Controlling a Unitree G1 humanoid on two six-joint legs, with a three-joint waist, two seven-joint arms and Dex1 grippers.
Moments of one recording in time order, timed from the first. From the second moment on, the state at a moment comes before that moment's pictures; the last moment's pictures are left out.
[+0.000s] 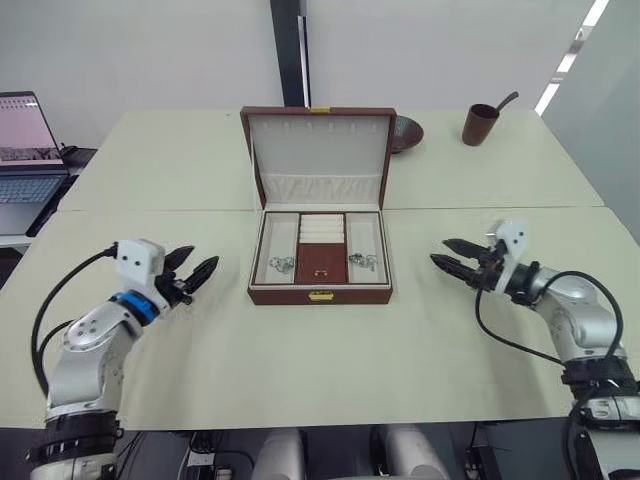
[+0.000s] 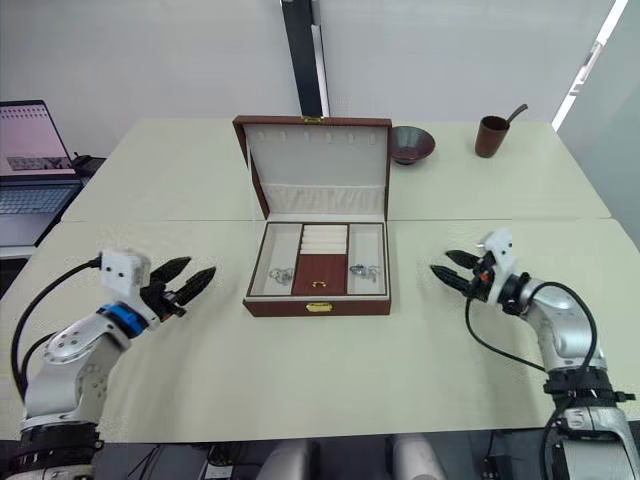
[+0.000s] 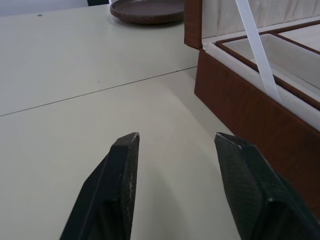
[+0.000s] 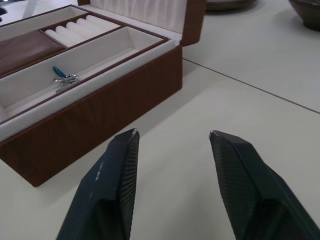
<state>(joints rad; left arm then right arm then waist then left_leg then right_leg) -0.20 0.59 0.26 0.16 -0.39 0.19 -0.69 -0.44 -0.56 -0.04 0.24 0.33 0.27 0.94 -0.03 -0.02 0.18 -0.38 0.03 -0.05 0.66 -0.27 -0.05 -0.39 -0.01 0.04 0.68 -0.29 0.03</state>
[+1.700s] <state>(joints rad) 0.08 0.64 0.18 -0.24 -0.47 0.54 -0.88 -0.13 -0.51 0.02 -0.30 0.37 0.67 0.89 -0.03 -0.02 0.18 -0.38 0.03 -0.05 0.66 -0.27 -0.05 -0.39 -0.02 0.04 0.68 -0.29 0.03</state>
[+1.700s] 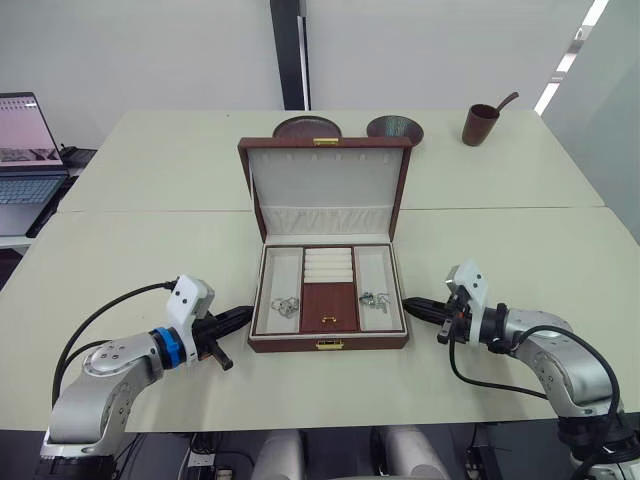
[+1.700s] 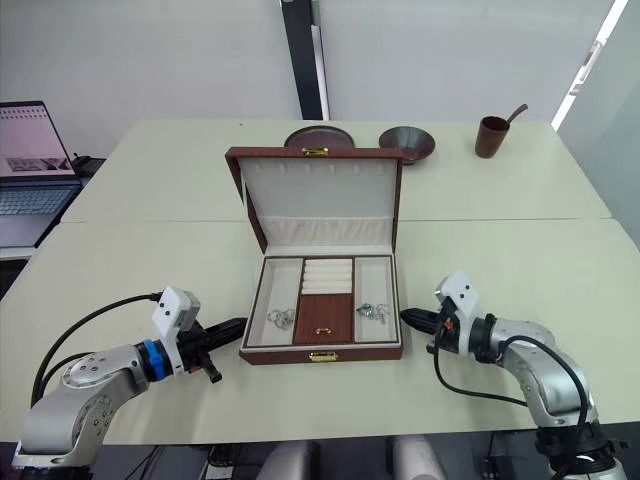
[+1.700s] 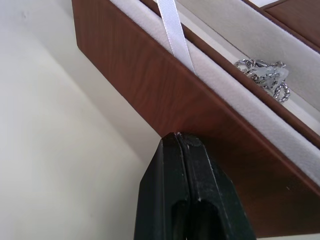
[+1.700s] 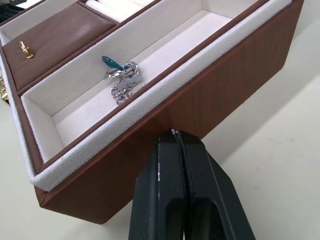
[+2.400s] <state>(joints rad) 0.07 0.60 0.19 -0.17 -0.45 0.41 -0.90 -0.11 -0.52 0.01 -0.33 0.38 0.69 0.88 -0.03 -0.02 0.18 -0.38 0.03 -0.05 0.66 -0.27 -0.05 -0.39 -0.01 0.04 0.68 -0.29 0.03</state>
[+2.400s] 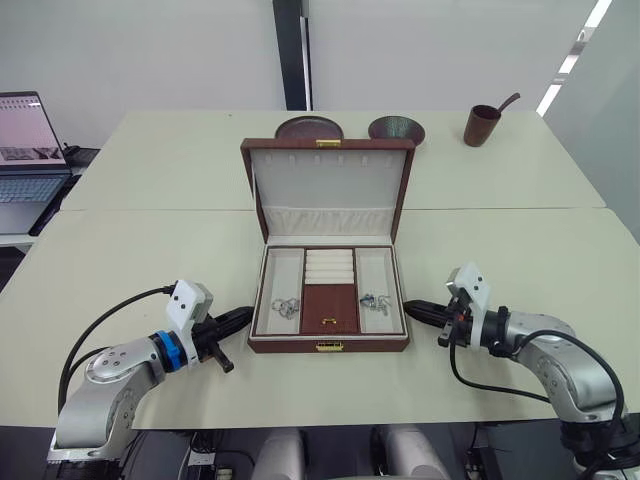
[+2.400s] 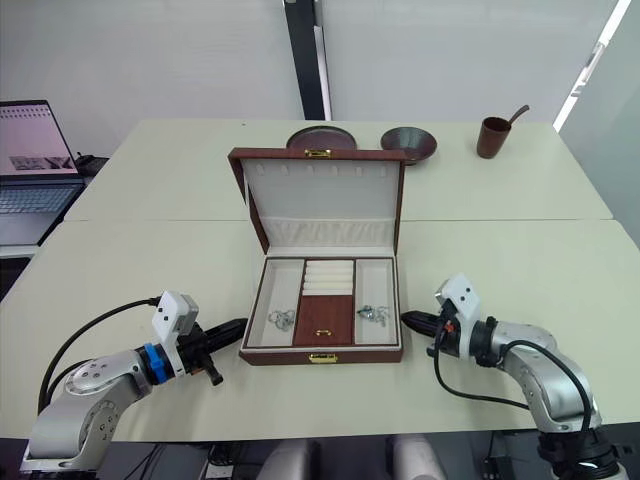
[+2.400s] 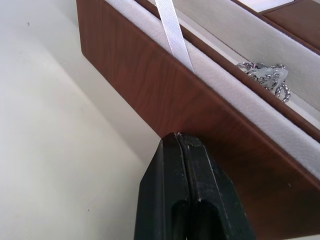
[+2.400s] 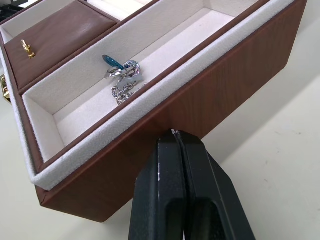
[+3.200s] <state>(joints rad) 0.29 0.49 0.34 -0.22 -0.51 0.15 -0.88 -0.22 -0.66 -0.07 -0.16 0.46 0.62 0.96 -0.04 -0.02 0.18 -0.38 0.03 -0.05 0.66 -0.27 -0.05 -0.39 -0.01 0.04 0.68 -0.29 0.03</state>
